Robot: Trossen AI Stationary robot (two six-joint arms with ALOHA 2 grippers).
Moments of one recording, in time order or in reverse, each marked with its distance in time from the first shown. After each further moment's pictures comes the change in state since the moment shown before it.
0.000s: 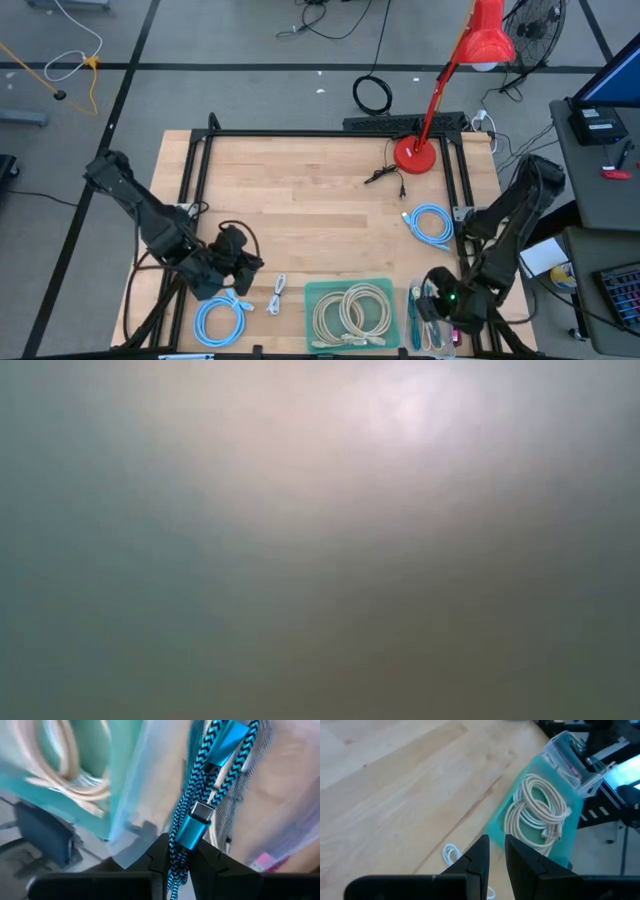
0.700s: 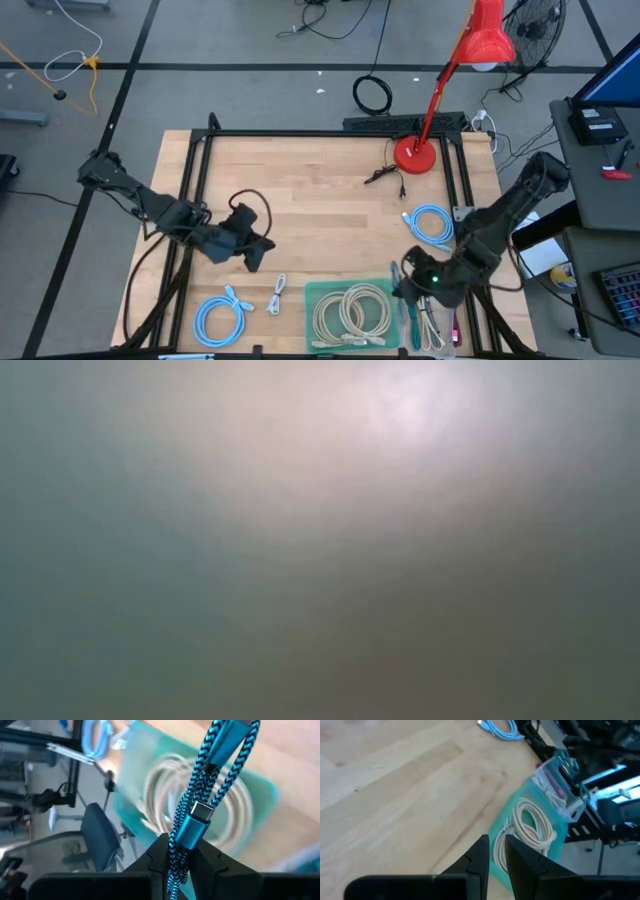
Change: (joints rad) left arm 0.233 -0.069 0.000 0.105 0.160 0.170; right arm -0.239 -0.078 0.000 0.213 0.212 -0.530
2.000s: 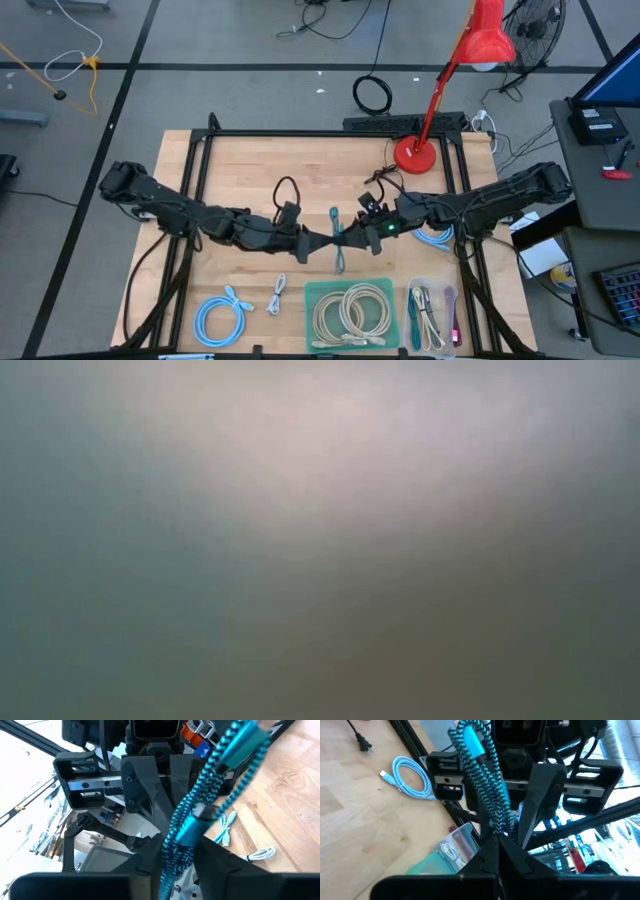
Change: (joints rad) left arm 0.163 0.298 0.000 0.869 0.046 0.096; right arm -0.584 0.091 0.000 0.802 -0.396 -0.747
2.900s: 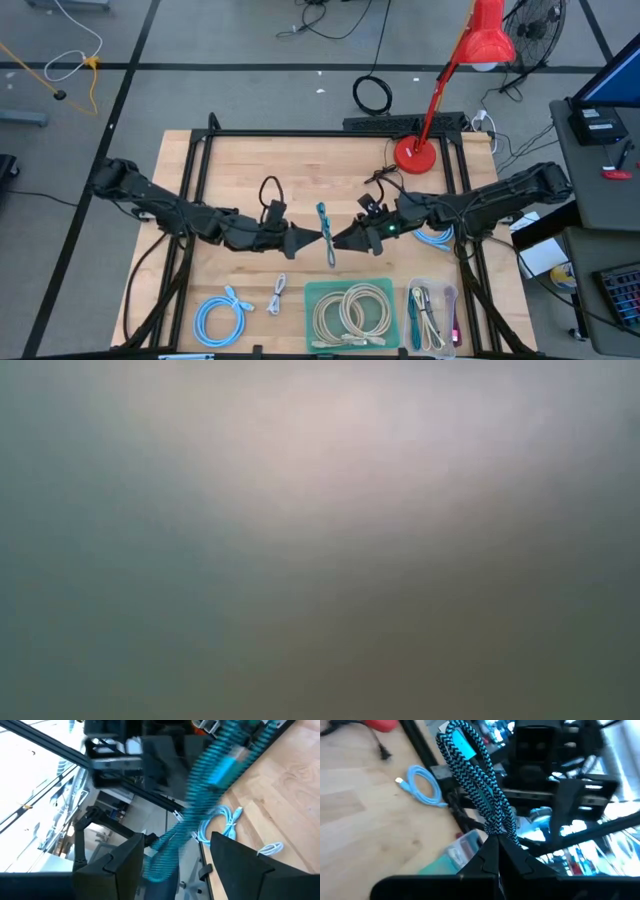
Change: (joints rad) left arm -0.030 -0.097 -0.123 0.051 -0.089 -0.027; right arm -0.002 0.001 0.000 0.010 -0.024 0.022
